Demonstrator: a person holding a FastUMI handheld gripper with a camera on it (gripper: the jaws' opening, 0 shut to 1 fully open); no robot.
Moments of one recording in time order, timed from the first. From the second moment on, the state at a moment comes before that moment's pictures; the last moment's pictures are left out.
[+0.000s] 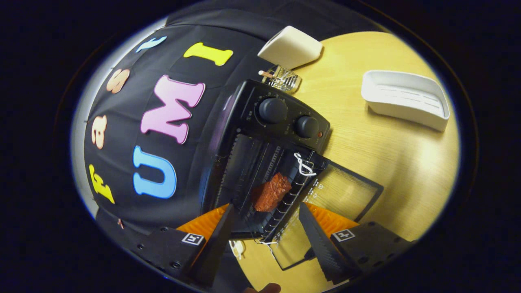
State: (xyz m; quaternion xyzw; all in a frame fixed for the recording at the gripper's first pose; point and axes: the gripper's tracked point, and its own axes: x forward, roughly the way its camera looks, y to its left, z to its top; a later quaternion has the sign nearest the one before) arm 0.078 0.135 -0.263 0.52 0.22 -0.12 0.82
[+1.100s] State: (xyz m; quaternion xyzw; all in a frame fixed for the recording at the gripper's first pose) arm -0.053 0.170 -0.341 -0.01 0.36 -0.09 0.93
